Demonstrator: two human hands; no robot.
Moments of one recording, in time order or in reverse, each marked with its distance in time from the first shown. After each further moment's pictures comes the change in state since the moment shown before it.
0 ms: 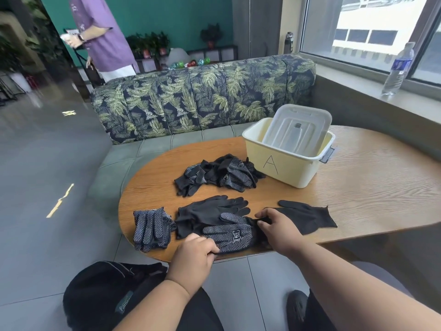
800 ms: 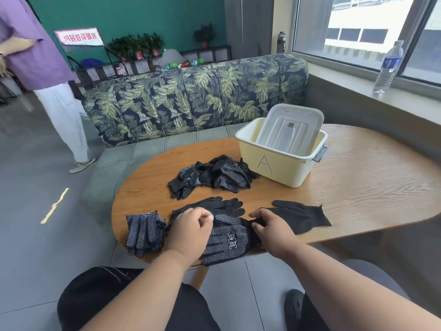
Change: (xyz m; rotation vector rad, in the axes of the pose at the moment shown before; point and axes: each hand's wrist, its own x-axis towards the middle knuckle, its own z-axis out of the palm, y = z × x) left_hand 0.060 0.026 -0.033 -0.117 0.012 -0.284; right_hand -0.001 0.002 0.002 -0.017 0.015 -0.014
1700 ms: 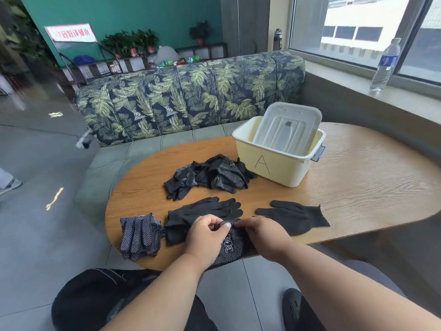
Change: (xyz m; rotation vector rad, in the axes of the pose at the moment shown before) left_hand -0.002 0.019 0.045 -0.385 -0.039 -0.195; right_hand 0.006 -0.005 0.004 -0.484 -0.143 -0.220
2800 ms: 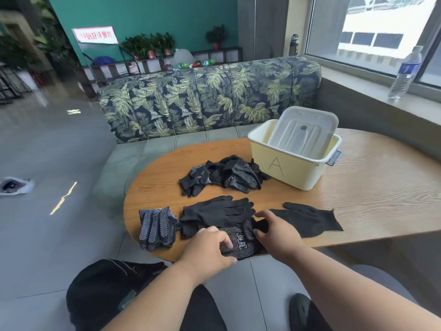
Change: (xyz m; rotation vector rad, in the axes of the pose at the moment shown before) left_hand -0.033 -0.014 -0.044 0.518 -0.270 0.238; right_hand -0.011 -0.014 0.003 -0.017 0.165 0.134
